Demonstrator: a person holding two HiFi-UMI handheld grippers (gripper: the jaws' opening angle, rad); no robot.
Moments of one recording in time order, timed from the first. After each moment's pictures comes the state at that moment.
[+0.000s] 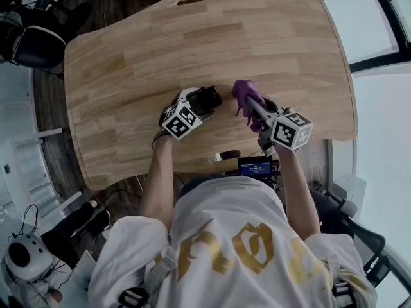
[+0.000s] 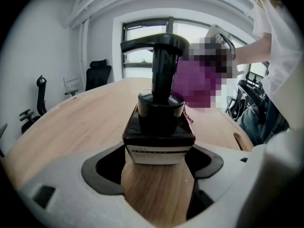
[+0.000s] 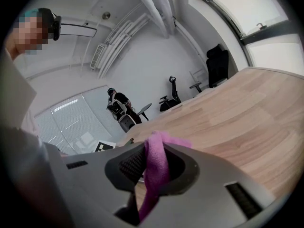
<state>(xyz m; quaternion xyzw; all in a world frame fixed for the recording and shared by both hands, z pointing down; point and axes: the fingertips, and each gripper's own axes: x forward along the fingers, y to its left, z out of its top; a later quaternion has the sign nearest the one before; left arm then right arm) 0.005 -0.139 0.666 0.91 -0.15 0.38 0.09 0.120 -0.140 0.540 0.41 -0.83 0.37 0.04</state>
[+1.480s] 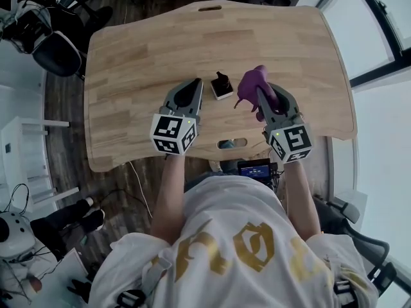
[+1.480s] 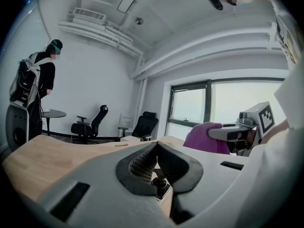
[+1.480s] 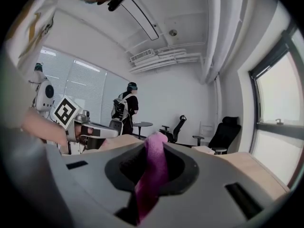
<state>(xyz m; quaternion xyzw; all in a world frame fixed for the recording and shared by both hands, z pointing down) -0.062 -0.103 0.416 0.88 -0.45 0.06 0.10 0.092 -0.077 0.400 0.48 -0.87 0.02 0.08</state>
